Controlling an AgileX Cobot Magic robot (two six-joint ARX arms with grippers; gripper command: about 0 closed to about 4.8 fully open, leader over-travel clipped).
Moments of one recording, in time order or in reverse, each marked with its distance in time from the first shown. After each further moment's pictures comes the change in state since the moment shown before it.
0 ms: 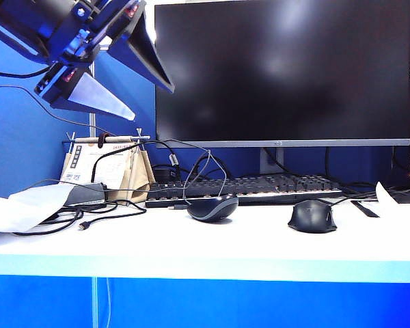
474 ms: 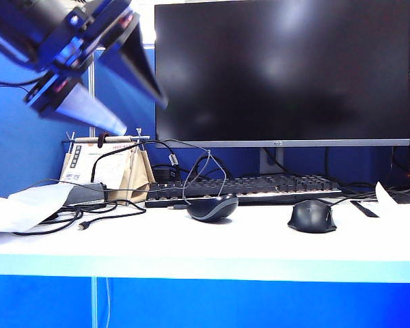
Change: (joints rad) left arm 0.000 0.000 0.000 -0.113 -0.001 0.011; right arm -0.175 0.280 0.047 0.076 -0.159 -0.039
